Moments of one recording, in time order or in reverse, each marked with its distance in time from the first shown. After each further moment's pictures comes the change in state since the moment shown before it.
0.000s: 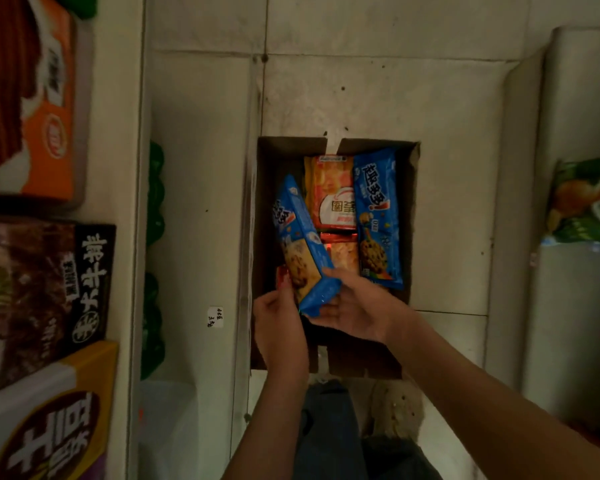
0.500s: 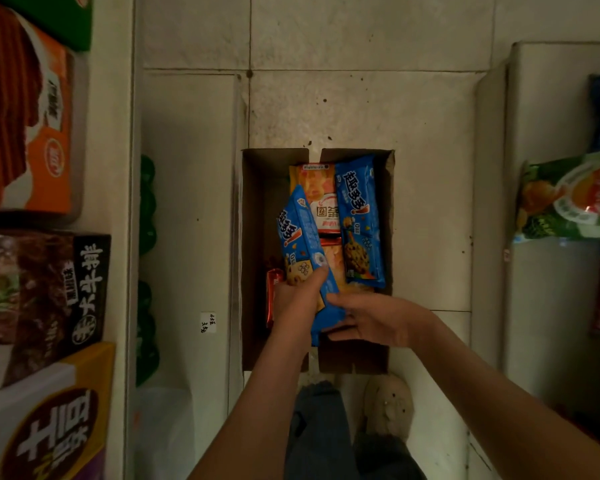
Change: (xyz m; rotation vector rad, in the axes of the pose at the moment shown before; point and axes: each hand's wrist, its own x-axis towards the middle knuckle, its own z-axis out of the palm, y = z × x) left_hand -0.003 0.029 0.028 -0.034 -0.353 -0.198; right_hand -0.047 -0.004 -0.023 -0.368 -0.059 -0.035
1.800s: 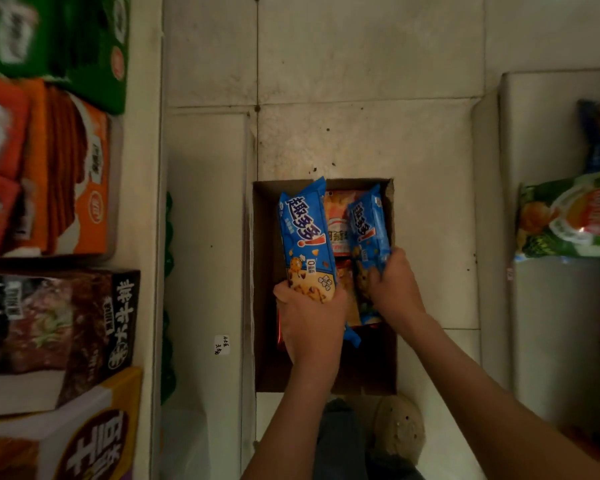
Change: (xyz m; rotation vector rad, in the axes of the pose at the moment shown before) left_hand -0.039 0.017 0.015 0.486 0.373 0.394; right_hand 0.006 -0.041 -0.008 -0.582 0.998 -0.507
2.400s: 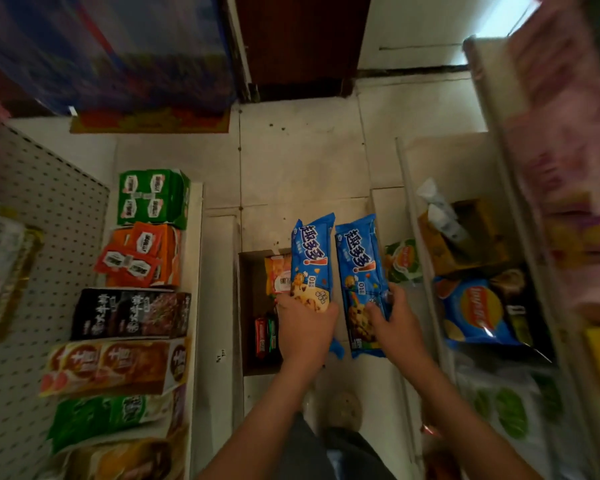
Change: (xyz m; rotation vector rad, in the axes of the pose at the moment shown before) left_hand -0.289 0.128 -0.153 -0.073 -0.174 0.273; right_hand -0.259 -0.078 -0.283 0.255 0.112 -0.129
